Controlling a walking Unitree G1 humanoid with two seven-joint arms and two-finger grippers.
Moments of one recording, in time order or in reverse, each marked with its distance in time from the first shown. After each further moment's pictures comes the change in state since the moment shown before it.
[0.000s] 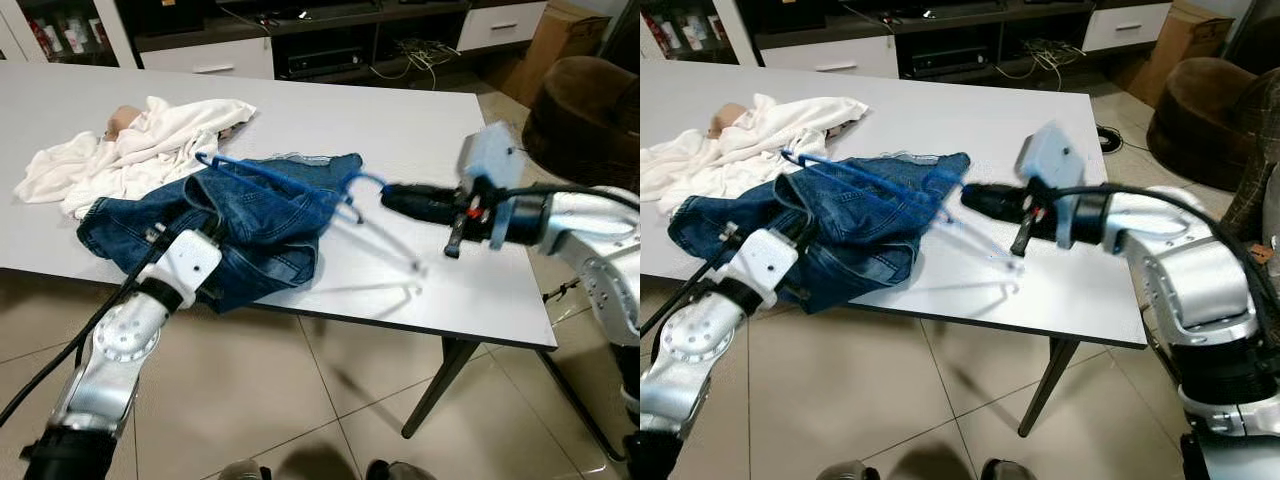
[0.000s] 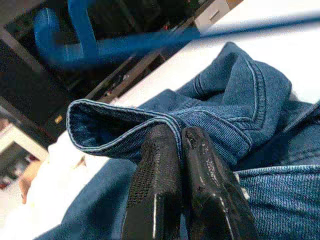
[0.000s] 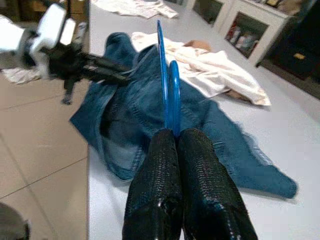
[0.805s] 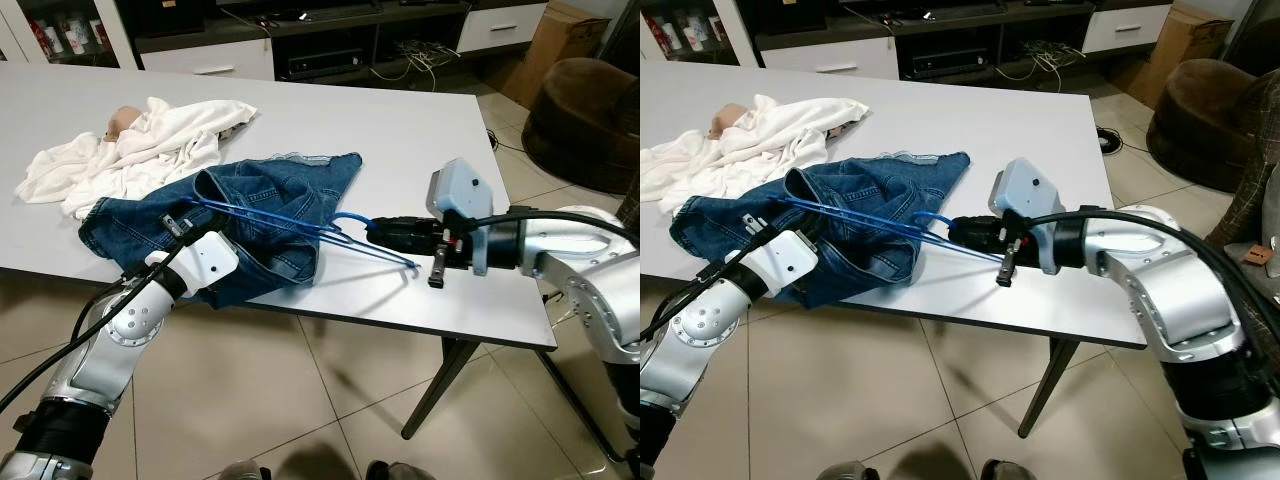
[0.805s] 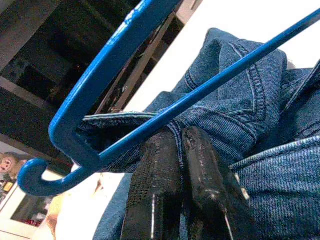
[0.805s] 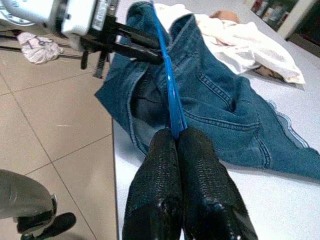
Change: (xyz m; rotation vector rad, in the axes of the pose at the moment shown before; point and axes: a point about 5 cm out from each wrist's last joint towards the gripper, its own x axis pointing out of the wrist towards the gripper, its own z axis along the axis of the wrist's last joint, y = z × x) left arm 0.010 0.004 -0.002 0.232 0.004 -0.083; right arm 0.011 0.014 -0.012 0.036 0.092 0.047
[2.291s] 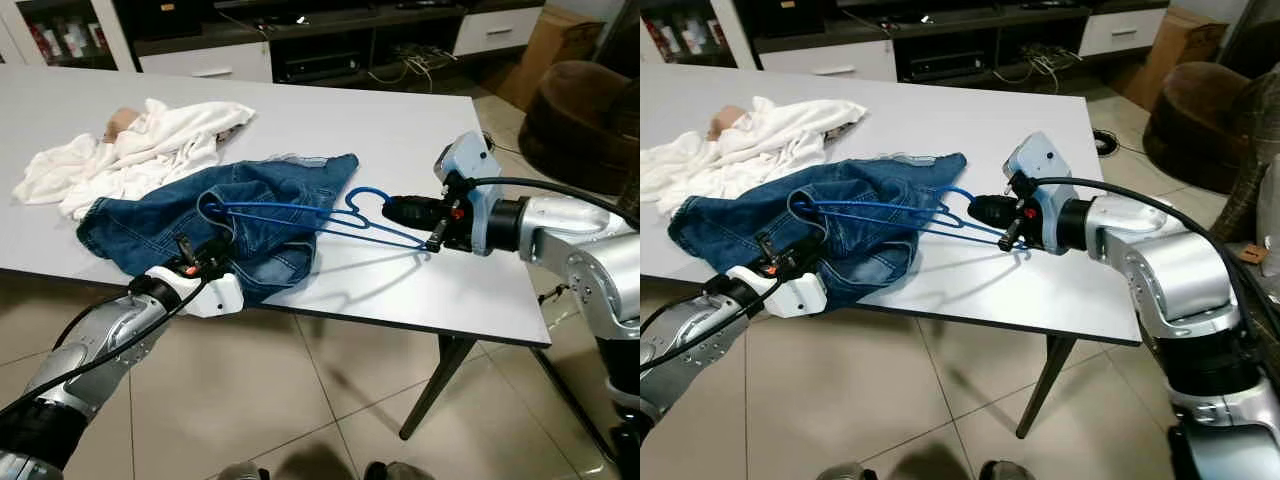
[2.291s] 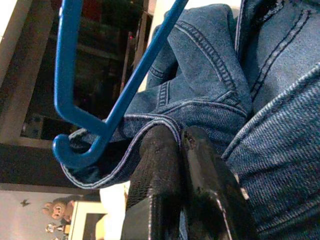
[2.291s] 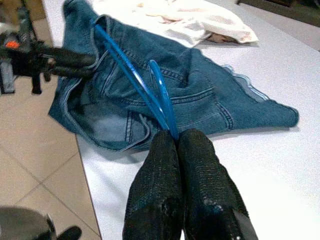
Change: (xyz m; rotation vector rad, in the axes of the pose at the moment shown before) left arm -0.009 -0.012 -0.013 0.403 0.008 -0.111; right arm -0.001 -0.022 -0.004 0.220 0.048 -0.195
